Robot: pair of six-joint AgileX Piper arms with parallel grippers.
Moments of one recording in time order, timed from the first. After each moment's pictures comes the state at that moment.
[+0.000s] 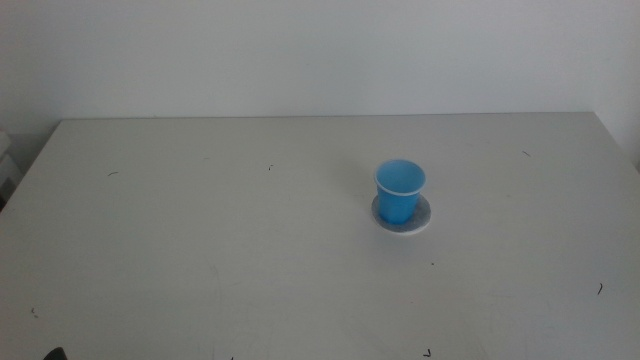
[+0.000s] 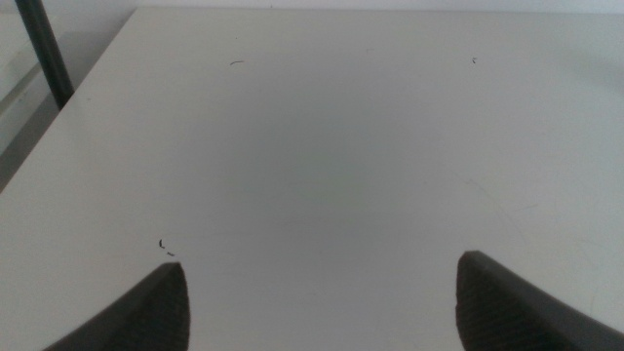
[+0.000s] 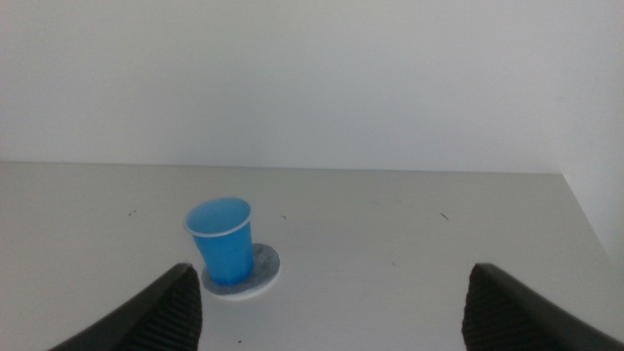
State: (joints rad) left arm -0.07 -0.01 0.03 0.07 0.37 -0.15; right arm 0.31 0.14 -0.32 -0.26 0.41 0.36
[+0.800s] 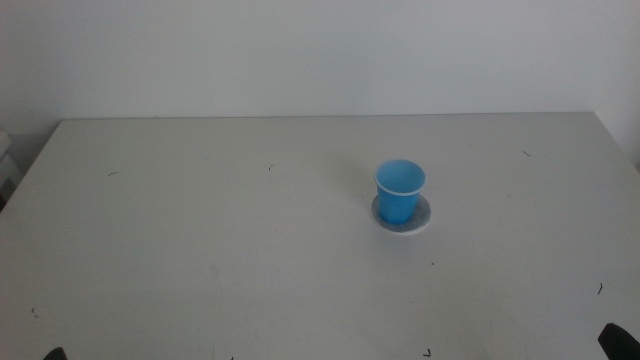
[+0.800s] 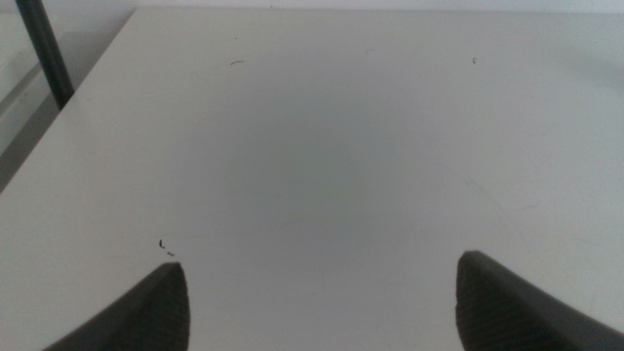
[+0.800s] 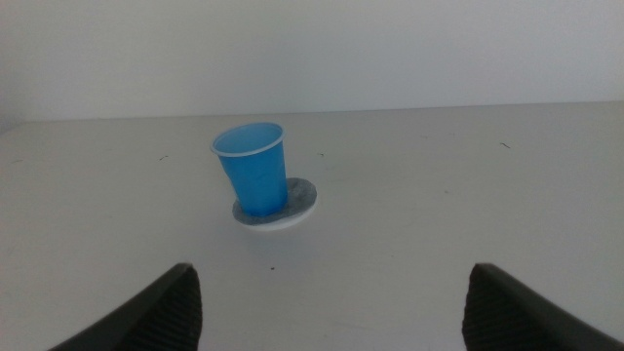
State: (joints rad) left arm -0.07 -0.01 0.03 0.07 0.37 -0.15; right arm 0.31 0.10 0.03 -0.19 0.10 0.36
